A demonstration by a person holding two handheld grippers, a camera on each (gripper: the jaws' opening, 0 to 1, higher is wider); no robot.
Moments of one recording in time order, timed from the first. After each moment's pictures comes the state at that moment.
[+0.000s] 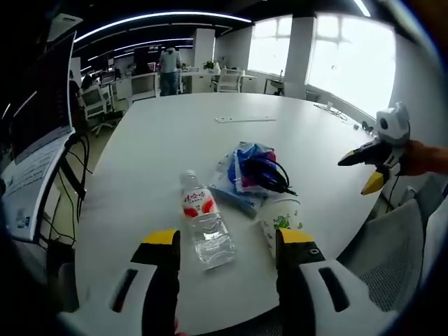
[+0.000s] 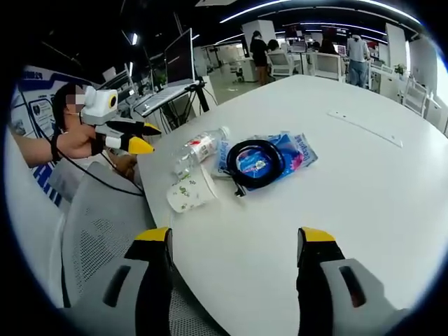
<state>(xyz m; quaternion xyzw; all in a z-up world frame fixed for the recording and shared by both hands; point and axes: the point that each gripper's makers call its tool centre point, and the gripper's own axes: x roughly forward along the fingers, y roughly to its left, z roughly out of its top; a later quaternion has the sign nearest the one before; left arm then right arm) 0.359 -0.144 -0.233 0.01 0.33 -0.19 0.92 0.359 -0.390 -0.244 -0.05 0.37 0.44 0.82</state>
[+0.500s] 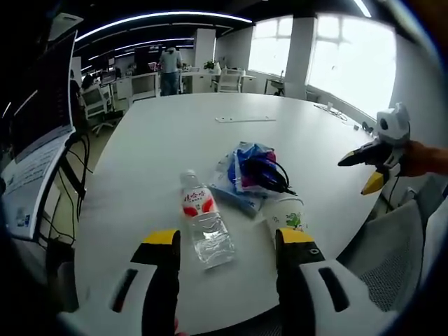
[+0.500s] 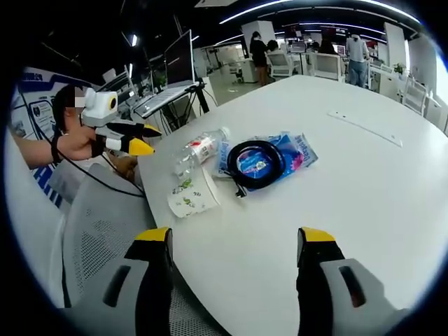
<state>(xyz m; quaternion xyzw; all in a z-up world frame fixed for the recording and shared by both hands) 0.358 -0.145 -0.233 0.01 0.33 -0.19 0.92 0.358 -0.390 -0.242 -0.05 0.36 0.44 0.82</state>
